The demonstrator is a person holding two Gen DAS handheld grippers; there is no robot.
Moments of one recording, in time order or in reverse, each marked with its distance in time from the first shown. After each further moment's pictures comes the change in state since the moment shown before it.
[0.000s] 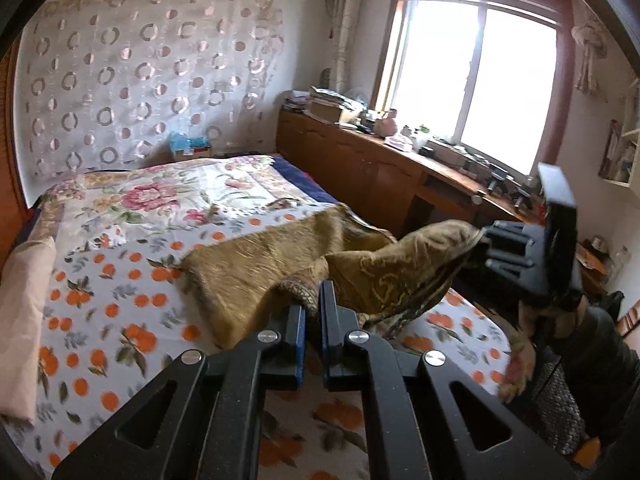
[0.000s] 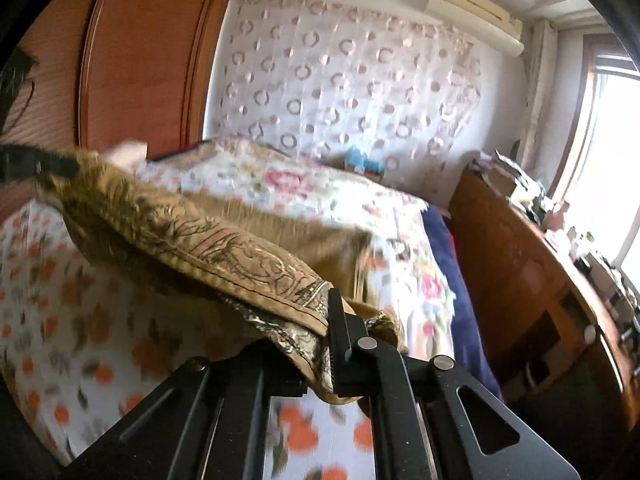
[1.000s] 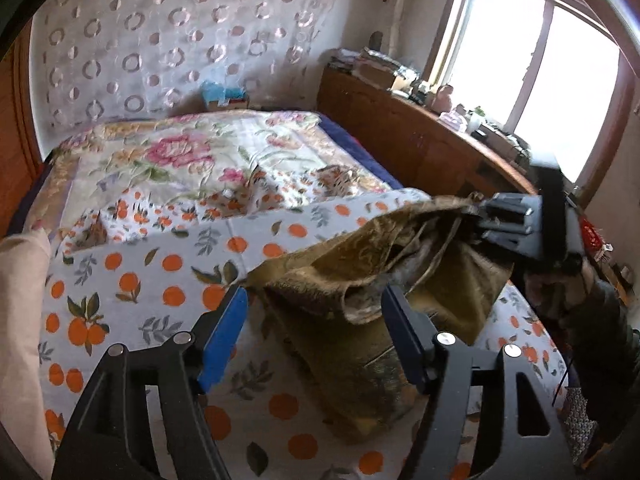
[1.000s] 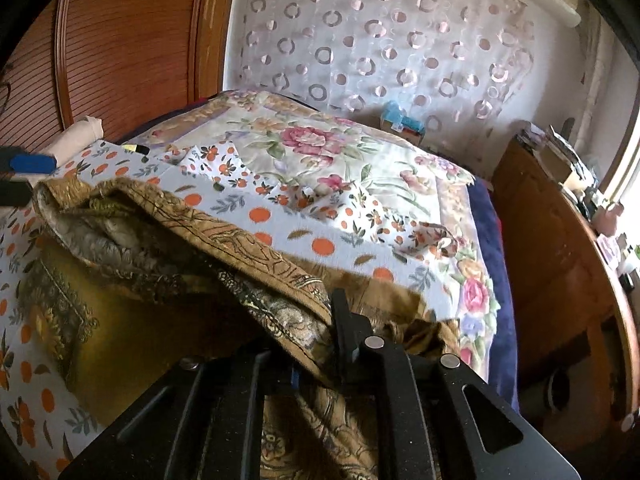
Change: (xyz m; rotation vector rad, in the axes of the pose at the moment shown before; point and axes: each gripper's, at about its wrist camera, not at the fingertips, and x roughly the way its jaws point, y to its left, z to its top) left arm 0.101 0.102 0.030 -0.119 0.178 0.082; right arm 0.173 -0.042 0.096 -0.034 0.206 0.134
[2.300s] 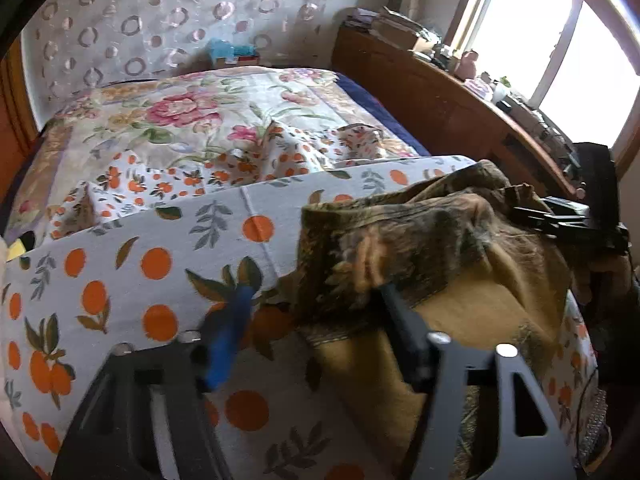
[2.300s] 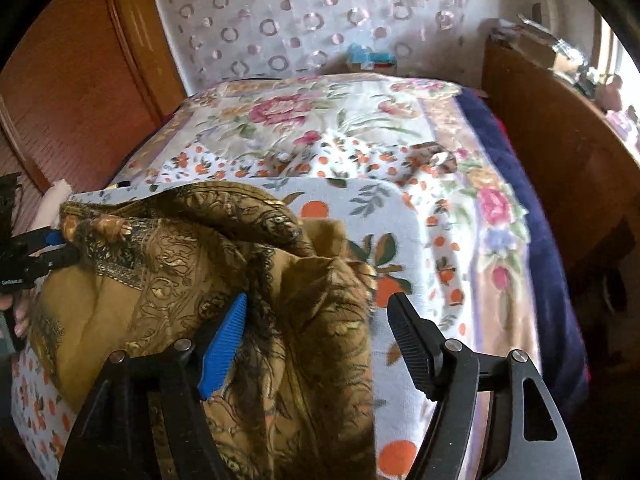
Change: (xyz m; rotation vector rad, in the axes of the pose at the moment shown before) left arm 0.080 0.030 0.008 -0.012 0.139 0.013; right arm 0.039 -0.076 -0.021 0.371 0.137 0.167
